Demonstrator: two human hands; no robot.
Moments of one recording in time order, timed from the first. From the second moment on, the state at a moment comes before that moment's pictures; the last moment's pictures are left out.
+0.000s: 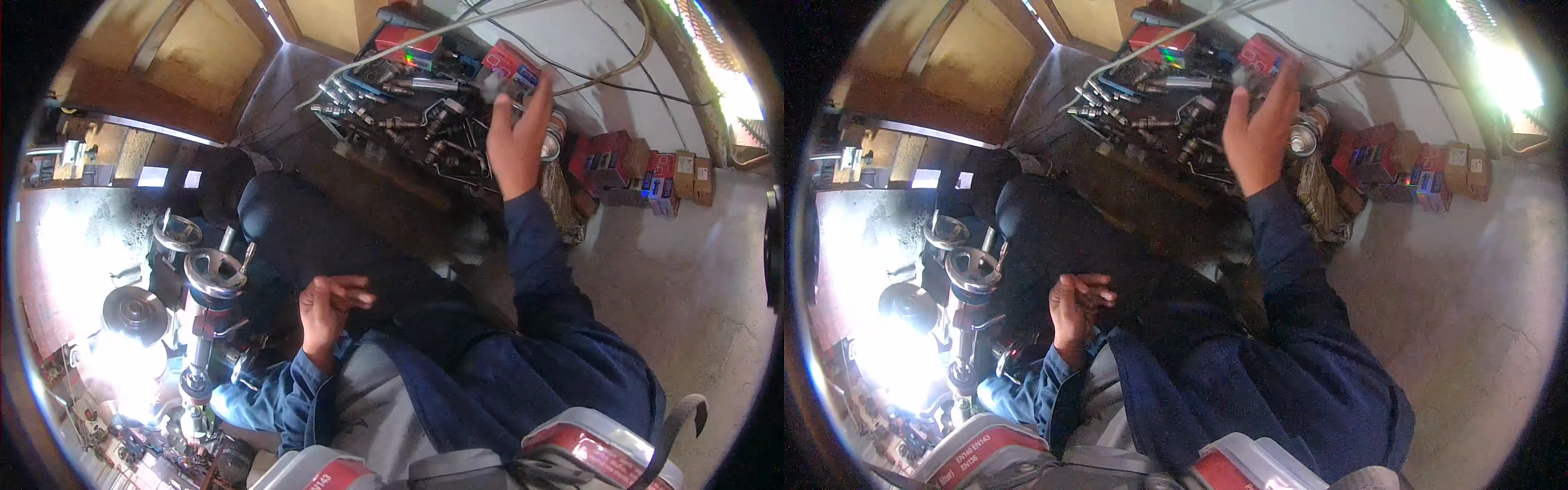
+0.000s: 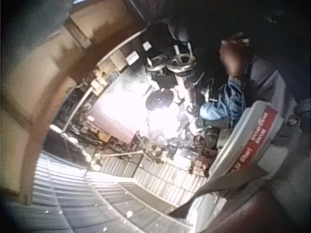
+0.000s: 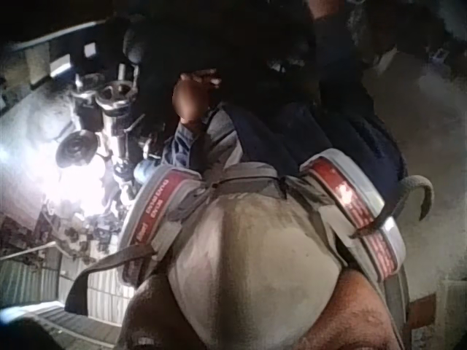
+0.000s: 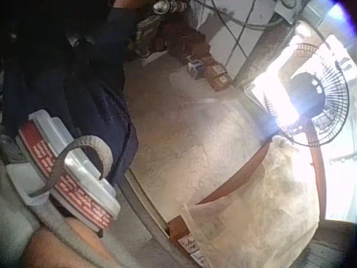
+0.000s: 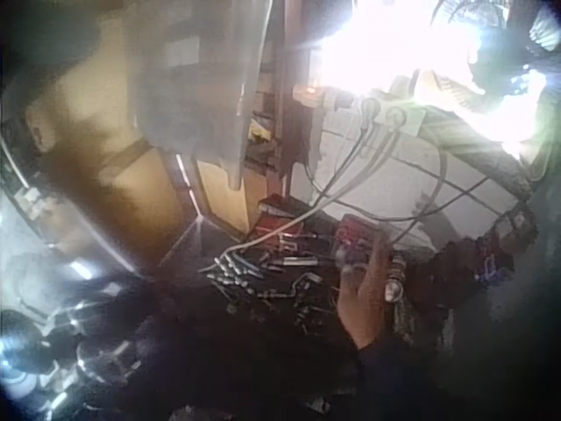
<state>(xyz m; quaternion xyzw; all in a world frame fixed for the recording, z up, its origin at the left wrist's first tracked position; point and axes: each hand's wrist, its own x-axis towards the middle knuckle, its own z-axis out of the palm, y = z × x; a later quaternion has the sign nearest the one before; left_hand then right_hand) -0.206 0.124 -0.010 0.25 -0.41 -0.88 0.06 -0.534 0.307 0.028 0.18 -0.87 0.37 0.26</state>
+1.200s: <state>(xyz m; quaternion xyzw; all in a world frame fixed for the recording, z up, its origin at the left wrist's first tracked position) -0.198 0.115 -0.020 0.26 -0.39 -0.89 0.03 -0.457 0.196 -0.096 0.21 -0.94 0.24 0.09</state>
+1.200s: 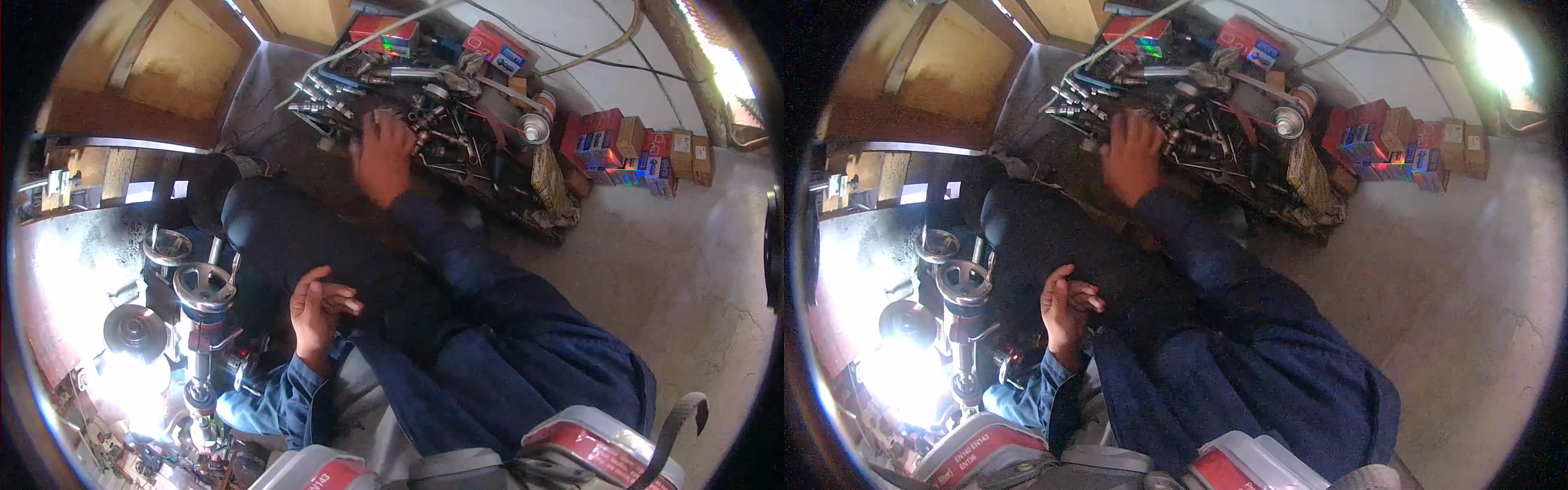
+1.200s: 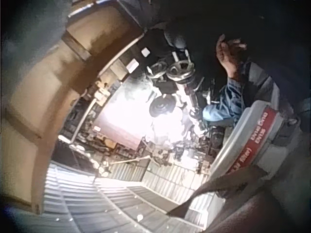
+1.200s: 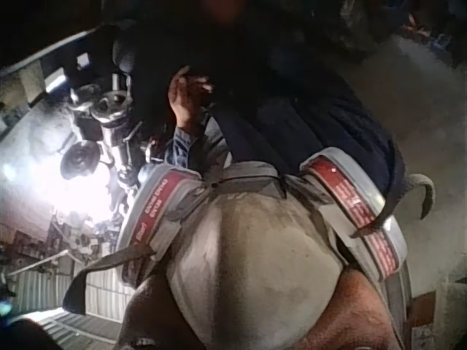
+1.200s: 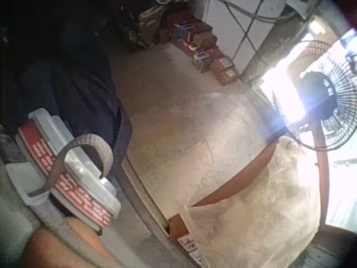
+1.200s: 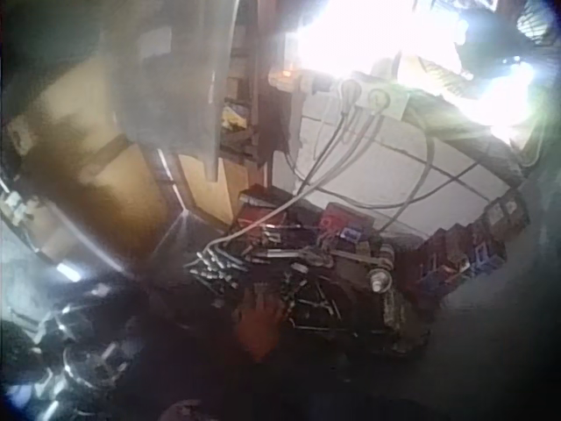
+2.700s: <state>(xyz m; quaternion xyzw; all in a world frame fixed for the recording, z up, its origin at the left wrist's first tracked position) -0.178 0.125 -0.002 0.12 -0.88 -0.15 0.43 -0.378 0.239 0.008 0.41 -0.69 0.48 -0.34</state>
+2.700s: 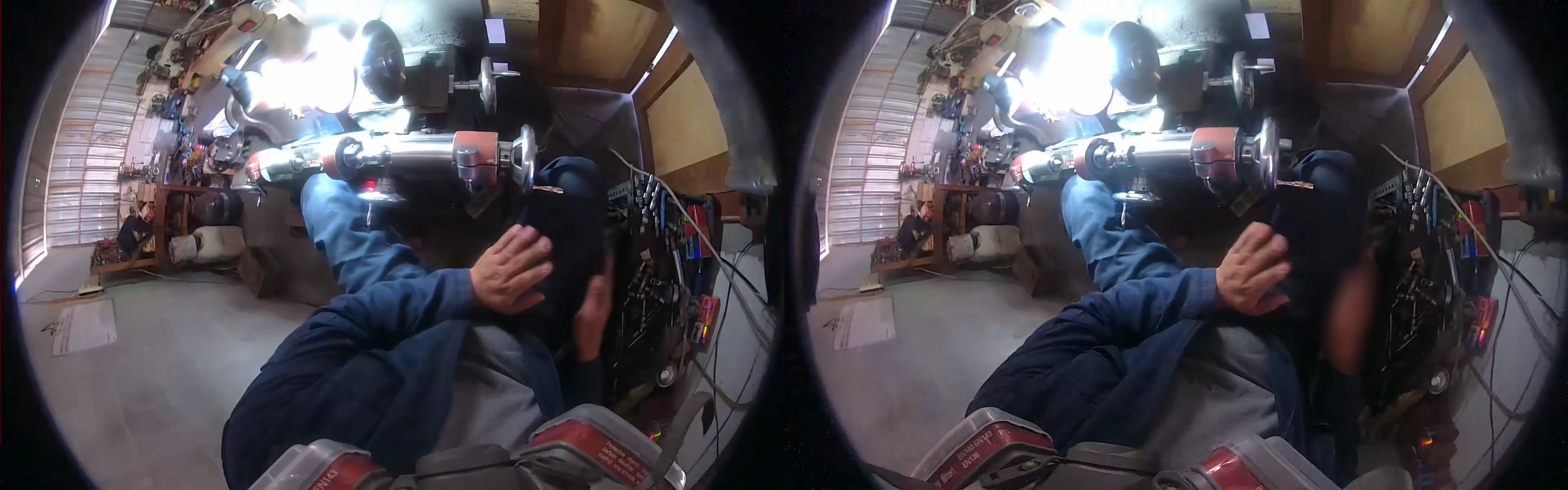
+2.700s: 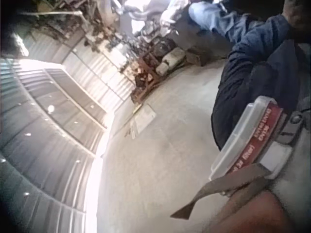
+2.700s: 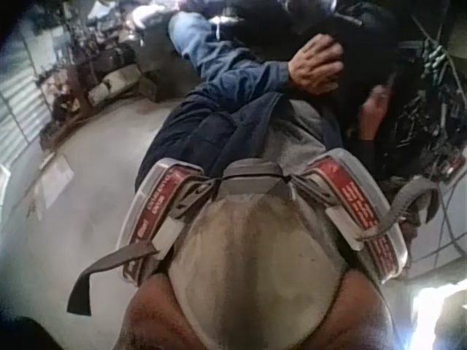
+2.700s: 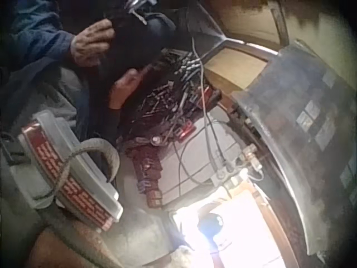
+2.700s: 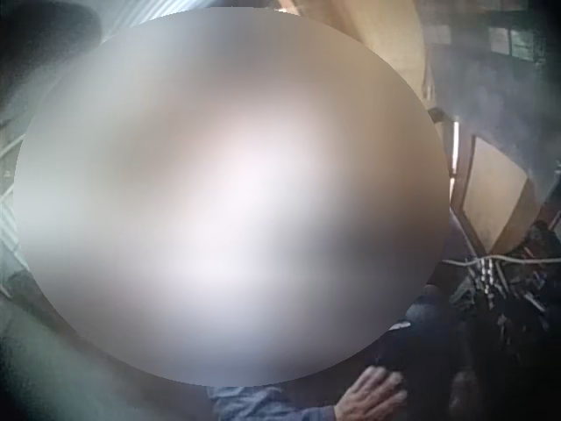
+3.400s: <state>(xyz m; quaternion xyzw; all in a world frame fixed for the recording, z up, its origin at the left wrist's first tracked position) -0.005 -0.042 0.063 0.46 -0.87 0.12 -0.10 -0.511 0.285 0.041 0.24 -0.85 0.47 -0.06</state>
